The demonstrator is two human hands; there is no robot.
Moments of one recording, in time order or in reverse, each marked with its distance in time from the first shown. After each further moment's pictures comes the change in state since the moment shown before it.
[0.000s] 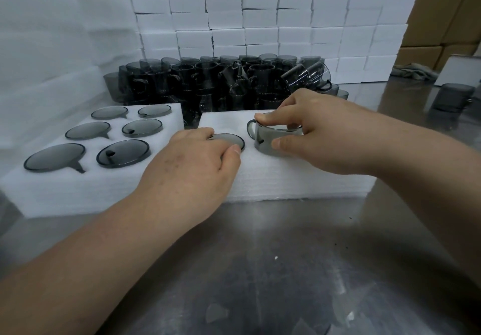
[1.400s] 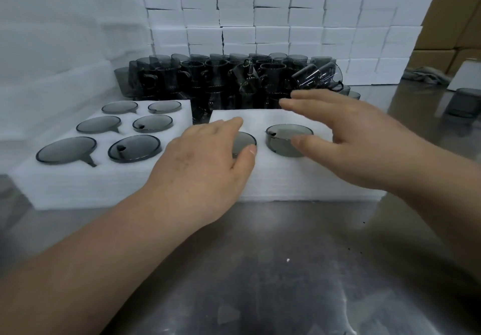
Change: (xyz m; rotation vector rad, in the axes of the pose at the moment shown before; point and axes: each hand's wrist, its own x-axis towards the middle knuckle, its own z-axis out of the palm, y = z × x) left_hand -0.003 0.004 -0.008 -0.050 -0.004 -0.032; right_hand -0.014 0.005 0.008 0.029 0.155 -0.026
